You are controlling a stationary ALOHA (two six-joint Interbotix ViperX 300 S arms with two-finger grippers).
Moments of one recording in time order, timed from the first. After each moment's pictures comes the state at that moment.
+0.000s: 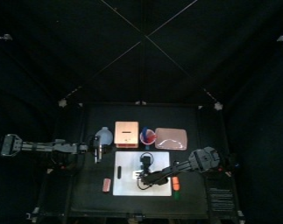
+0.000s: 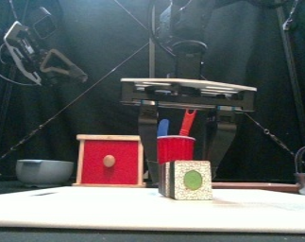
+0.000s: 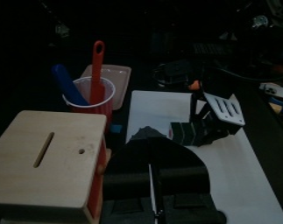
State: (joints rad) left arm 0.10 -0.70 1.19 -0.01 -0.28 0.00; right arm 0.27 0.44 0.04 -0.34 1.07 2.04
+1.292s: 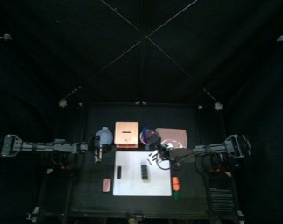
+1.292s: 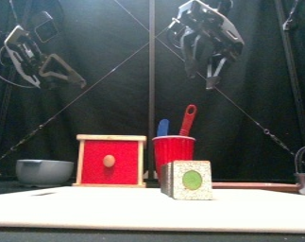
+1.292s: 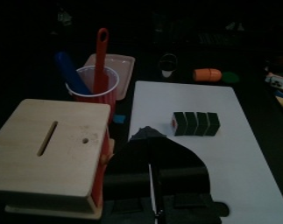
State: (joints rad) left arm 0.11 -0.70 1.19 -0.01 -0.25 0.00; right arm -0.01 -0.16 0.23 -0.20 1.13 0.99
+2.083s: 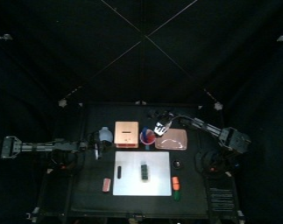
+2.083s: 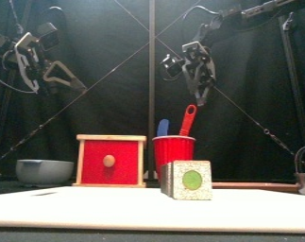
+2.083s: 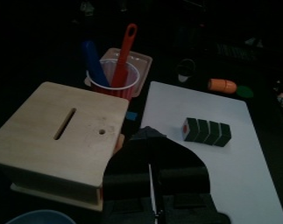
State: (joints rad) left arm 0.17 -0.70 1.20 -0.13 -0.25 0.00; right arm -0.51 0.01 0.03 0.25 1.35 0.05
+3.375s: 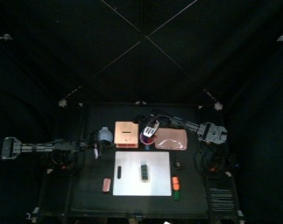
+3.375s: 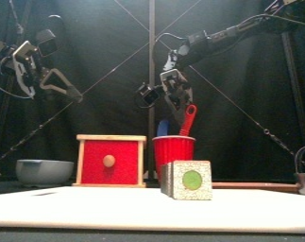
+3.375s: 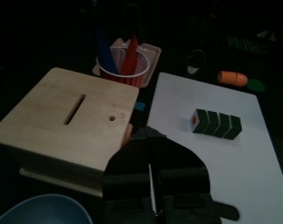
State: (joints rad) left arm 0.21 -0.70 1.23 -0.13 -0.25 0.00; right arm -0.47 0.30 -0.14 0.22 1.46 -0.02
